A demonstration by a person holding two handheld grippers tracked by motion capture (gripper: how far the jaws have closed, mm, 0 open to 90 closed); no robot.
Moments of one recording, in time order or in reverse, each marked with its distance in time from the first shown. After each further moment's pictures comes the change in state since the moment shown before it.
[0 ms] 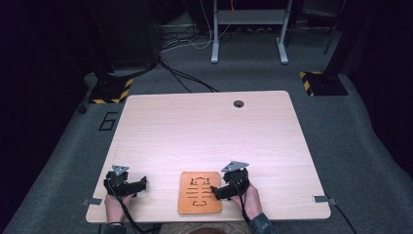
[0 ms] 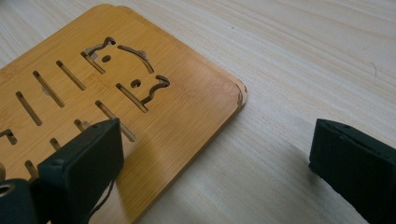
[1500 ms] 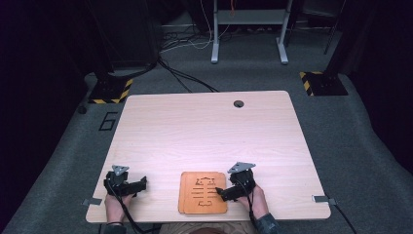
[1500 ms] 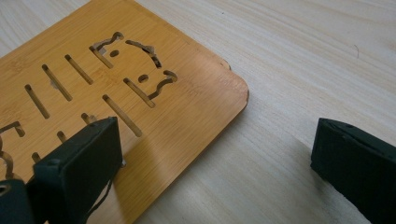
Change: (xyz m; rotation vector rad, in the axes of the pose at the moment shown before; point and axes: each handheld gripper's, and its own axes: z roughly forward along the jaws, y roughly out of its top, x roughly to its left) left arm 0.000 0.000 0.000 0.000 0.000 0.000; right arm -0.014 -0.011 -0.009 0.001 0.031 -0.012
